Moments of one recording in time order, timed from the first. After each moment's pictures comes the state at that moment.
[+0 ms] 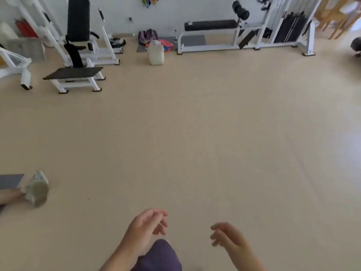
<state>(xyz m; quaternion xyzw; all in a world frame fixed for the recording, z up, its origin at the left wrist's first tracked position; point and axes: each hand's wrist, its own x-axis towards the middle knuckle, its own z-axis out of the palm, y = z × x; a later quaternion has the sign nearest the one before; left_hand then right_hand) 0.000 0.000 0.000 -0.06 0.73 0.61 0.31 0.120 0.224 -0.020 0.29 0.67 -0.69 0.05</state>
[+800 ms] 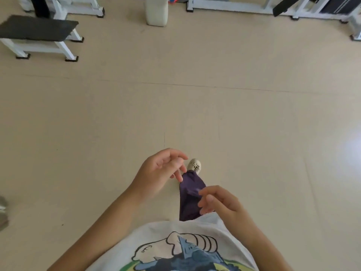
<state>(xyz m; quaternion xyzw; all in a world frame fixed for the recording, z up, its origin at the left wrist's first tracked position) -0.592 0.190 -0.009 0.09 0.70 0.63 0.32 -0.458 0.379 -0.030 0.20 0.69 -0.67 0.17</state>
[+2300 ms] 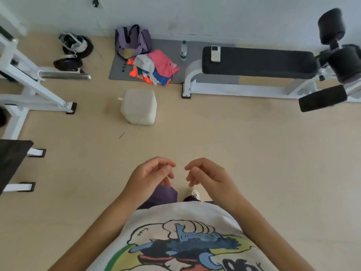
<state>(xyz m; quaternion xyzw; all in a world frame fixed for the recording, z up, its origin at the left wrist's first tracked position) -1.872 0.674 -0.015 0.03 0.74 0.60 0.30 -1.812 0.876 -0.011 0.10 0.73 -0.66 0.13</state>
